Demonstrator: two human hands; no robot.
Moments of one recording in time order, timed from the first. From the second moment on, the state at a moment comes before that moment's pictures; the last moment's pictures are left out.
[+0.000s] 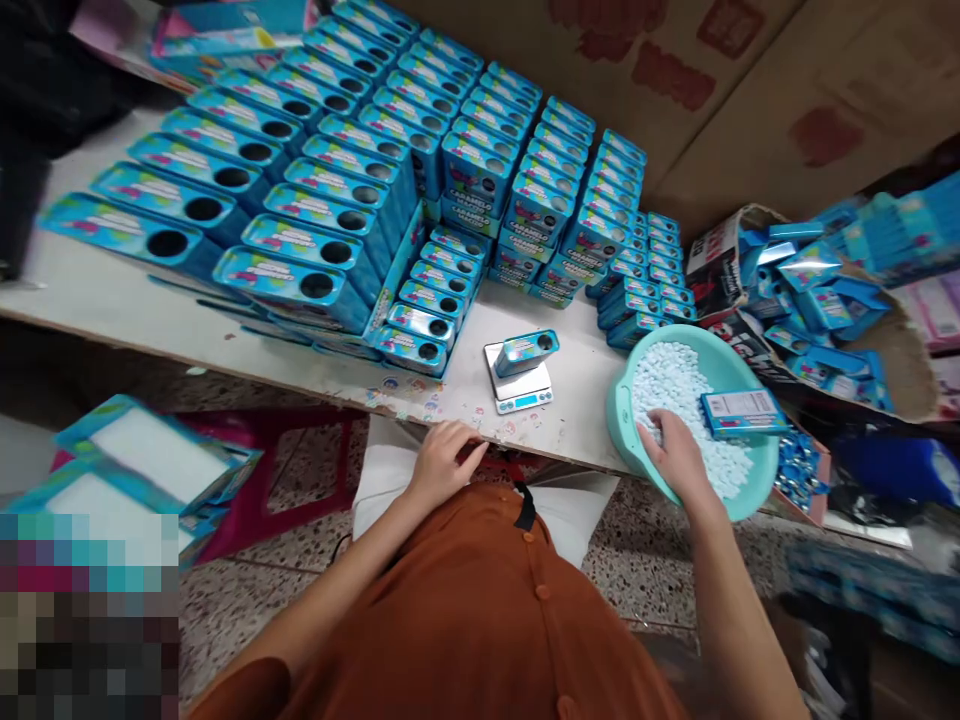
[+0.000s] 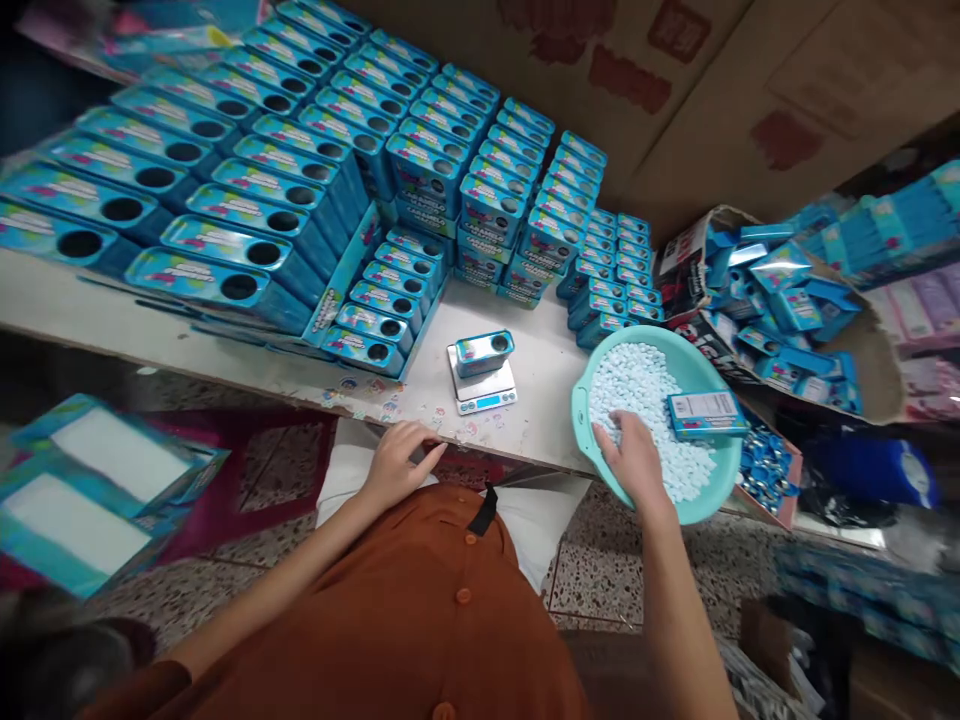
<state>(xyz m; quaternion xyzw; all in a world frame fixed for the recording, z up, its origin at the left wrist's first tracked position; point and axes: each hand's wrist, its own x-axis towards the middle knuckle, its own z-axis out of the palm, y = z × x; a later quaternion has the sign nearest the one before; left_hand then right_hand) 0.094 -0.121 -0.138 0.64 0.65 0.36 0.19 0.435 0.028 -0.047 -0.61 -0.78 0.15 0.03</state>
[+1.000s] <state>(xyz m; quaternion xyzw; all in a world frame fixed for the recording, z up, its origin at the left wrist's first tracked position) 0.087 -0.122 -0.149 0.68 0.61 0.39 0.13 0.318 0.096 0.013 -0.40 -0.10 0.76 0.50</state>
